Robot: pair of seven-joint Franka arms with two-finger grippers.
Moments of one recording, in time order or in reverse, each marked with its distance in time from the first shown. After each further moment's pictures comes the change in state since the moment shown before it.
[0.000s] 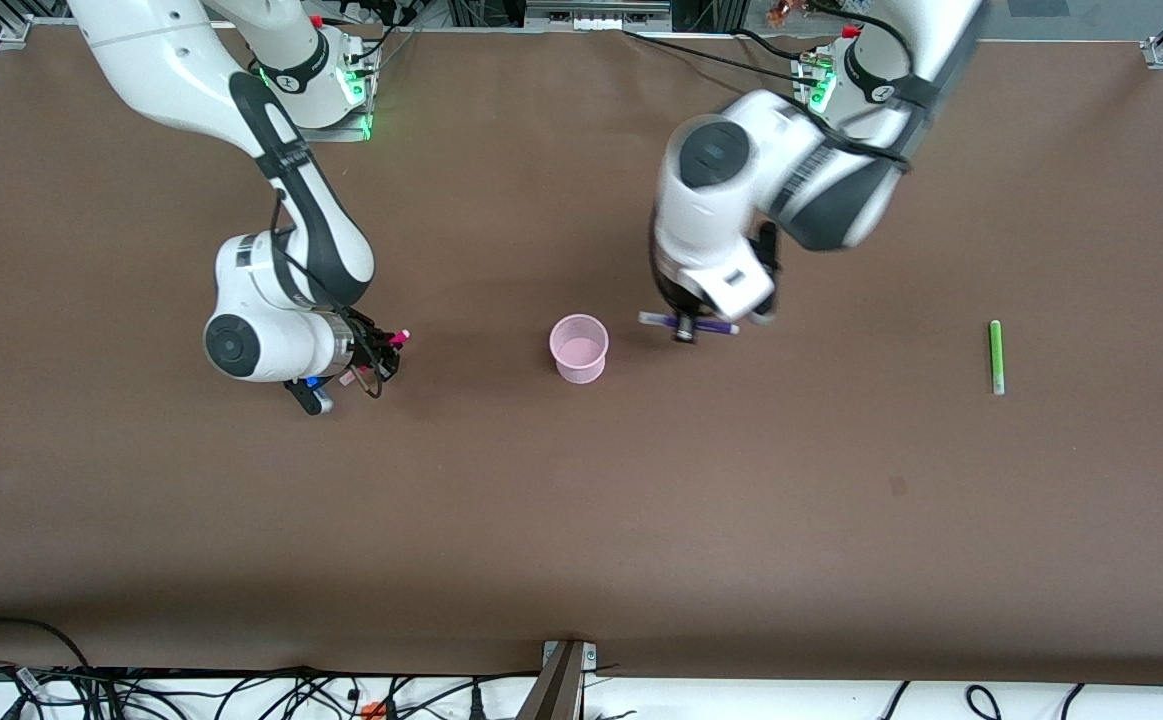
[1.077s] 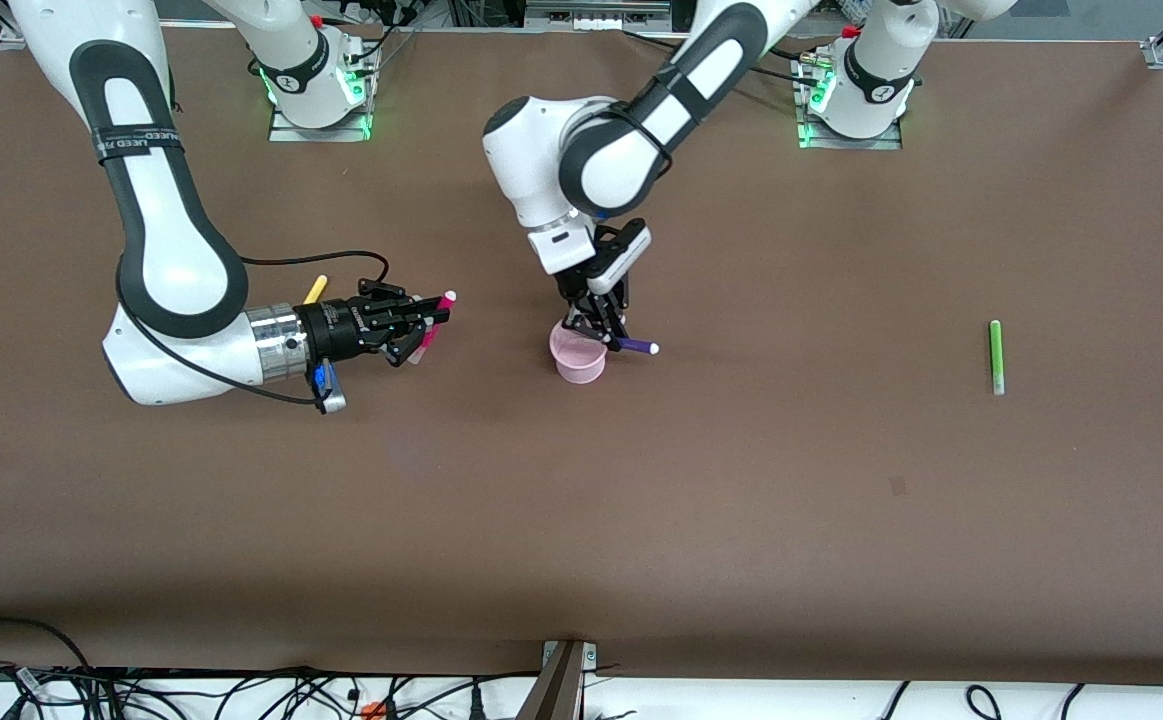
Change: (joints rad) left arm -0.469 0.276 0.249 0.214 0.561 -0.113 -0.168; right arm -0.083 -0.012 -0.012 0.137 0.705 -0.361 -0.240
